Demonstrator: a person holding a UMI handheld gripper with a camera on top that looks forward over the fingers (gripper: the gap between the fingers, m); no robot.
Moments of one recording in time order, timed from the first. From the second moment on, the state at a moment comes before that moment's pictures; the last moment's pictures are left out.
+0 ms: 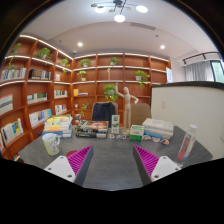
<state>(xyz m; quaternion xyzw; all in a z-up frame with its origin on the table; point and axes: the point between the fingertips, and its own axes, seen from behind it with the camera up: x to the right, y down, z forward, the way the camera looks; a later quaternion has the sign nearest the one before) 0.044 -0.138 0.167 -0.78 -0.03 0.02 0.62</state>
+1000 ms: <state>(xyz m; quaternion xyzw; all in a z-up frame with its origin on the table) 0.365 -0.060 0.105 -0.75 0.07 -0.13 0.64</state>
